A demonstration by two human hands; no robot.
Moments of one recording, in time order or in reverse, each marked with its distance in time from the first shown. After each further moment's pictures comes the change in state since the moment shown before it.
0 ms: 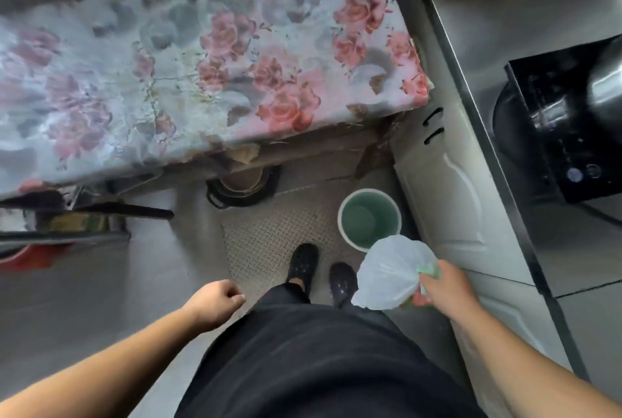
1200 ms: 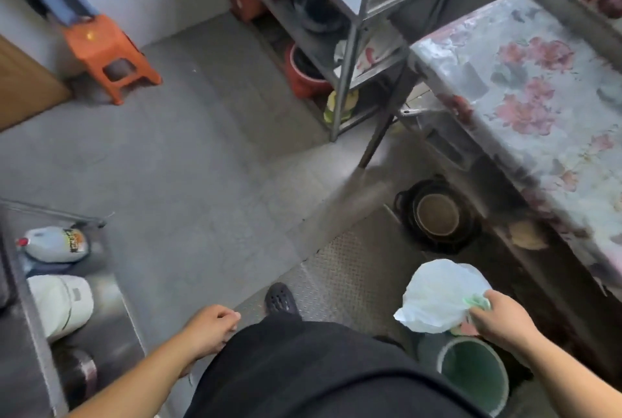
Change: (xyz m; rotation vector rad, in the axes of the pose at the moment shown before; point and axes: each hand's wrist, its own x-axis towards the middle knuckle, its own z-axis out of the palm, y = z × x) left_hand -0.209 -0.284 0.322 -1.637 0.288 -0.557; right_hand -0.145 -0.217 0.228 -1.173 -0.062 -0.884
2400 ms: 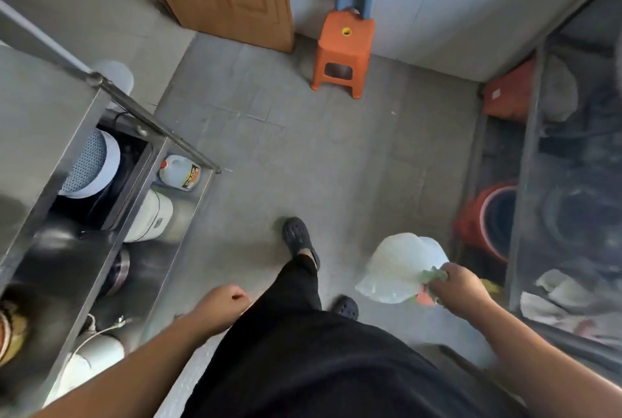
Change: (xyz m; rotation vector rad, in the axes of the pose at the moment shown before) left_hand 0.126 0.112 -0.321 -0.524 0.235 -0.210; right_hand 0.186 -0.759 -0.054 -0.504 -0.319 -0.646
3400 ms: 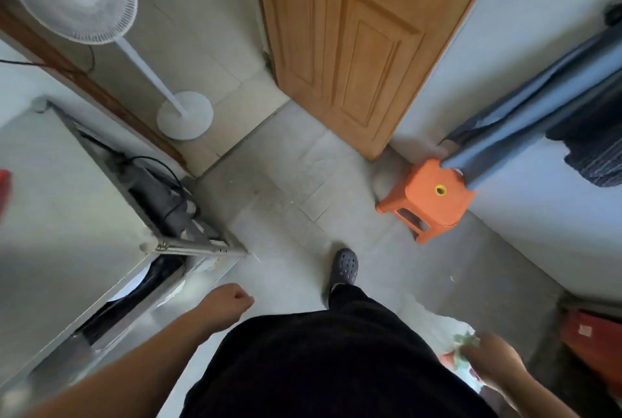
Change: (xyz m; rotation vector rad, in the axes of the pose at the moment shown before) left_hand 0.215 0.180 -0.381 -0.457 0.138 -0.162; right_hand 0.282 -0.454 -0.200 -0.449 -0.027 -0.098
